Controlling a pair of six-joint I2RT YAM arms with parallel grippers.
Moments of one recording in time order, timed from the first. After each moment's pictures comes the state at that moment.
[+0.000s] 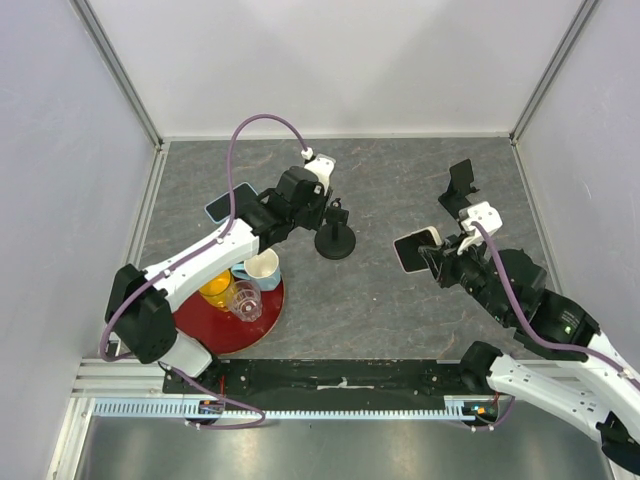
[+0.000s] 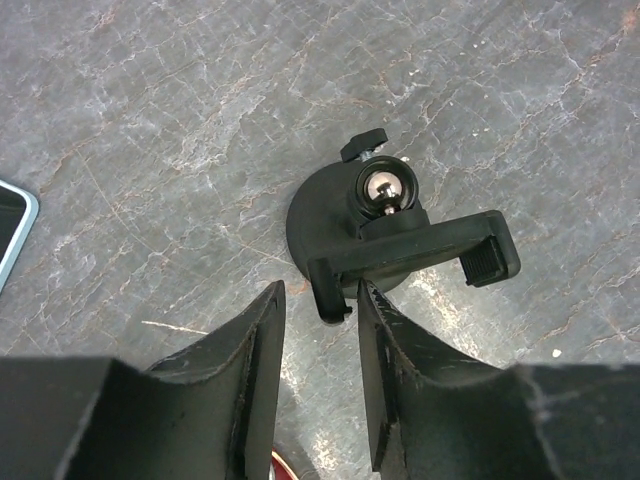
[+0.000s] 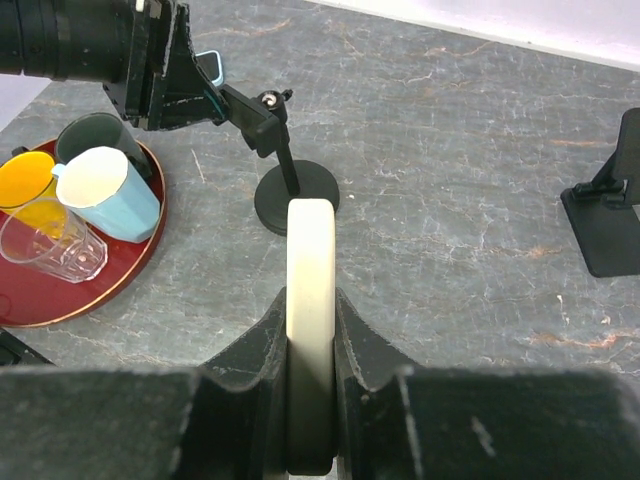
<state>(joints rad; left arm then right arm) -0.72 1.51 1.25 -0.36 -0.21 -0.13 0.87 0.60 0.97 -0.64 0.36 0.23</state>
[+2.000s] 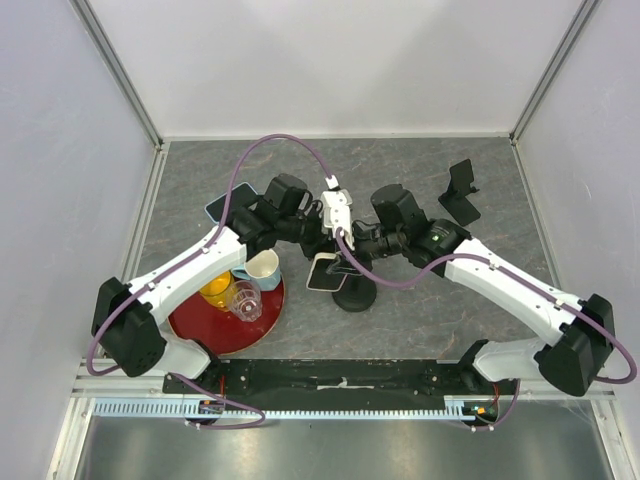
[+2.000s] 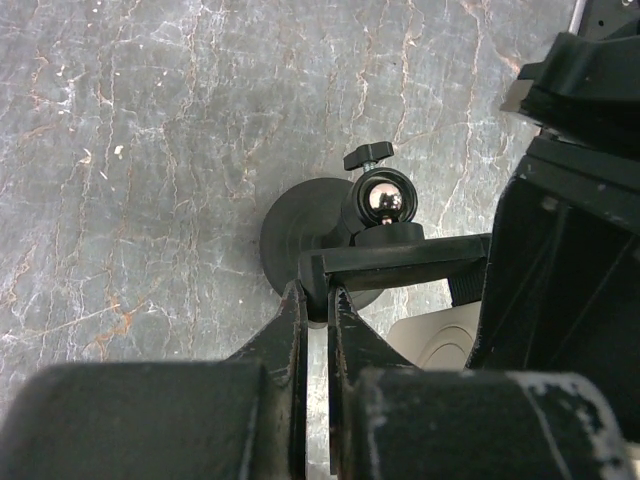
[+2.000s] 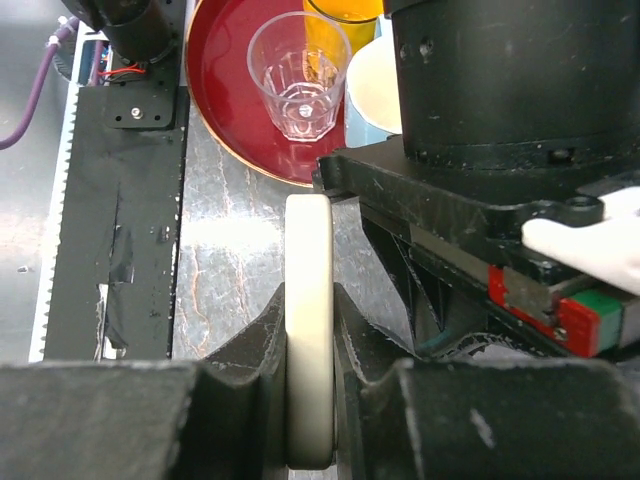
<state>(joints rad) -0.71 1.42 1.18 -0.45 0.52 0.21 0.77 1.30 1.15 -0.44 -0.66 -0.42</state>
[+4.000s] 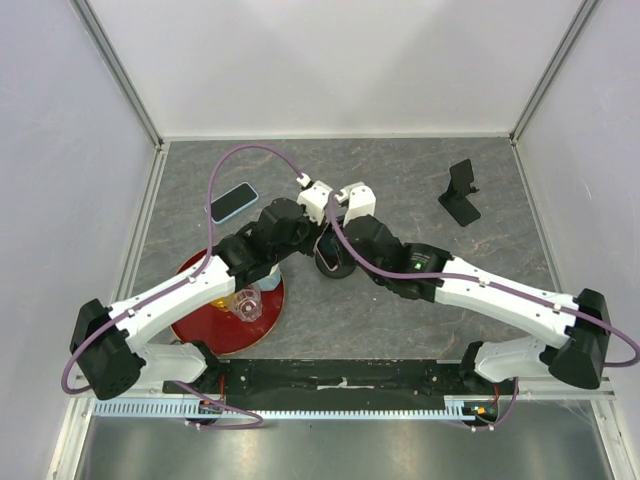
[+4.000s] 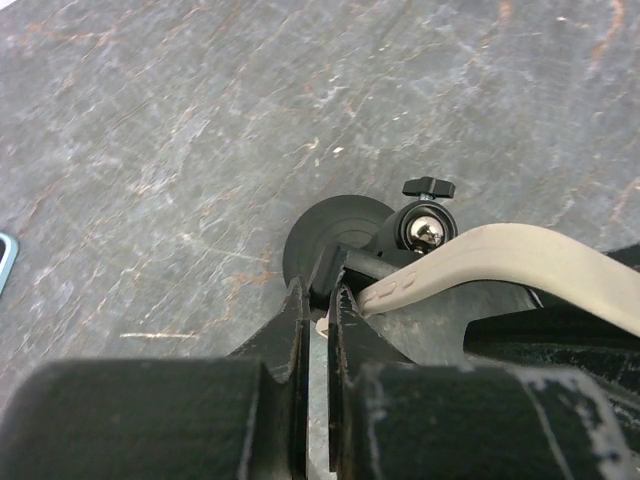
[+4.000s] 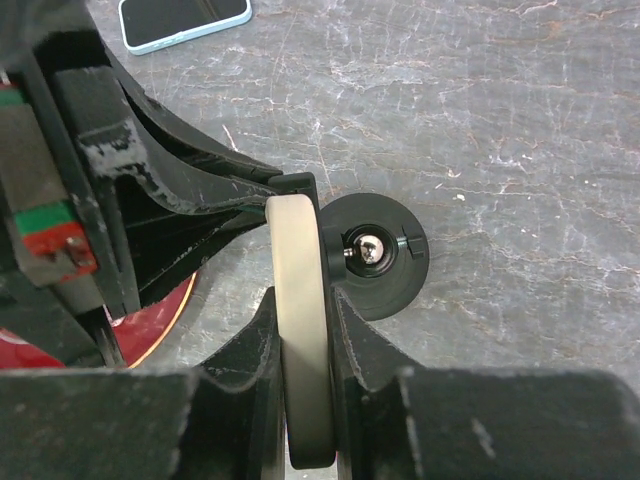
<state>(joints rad) -0.81 1.25 1.00 -0.21 -0.16 -0.04 1.04 1.28 1.13 -0.38 0.52 0.41</state>
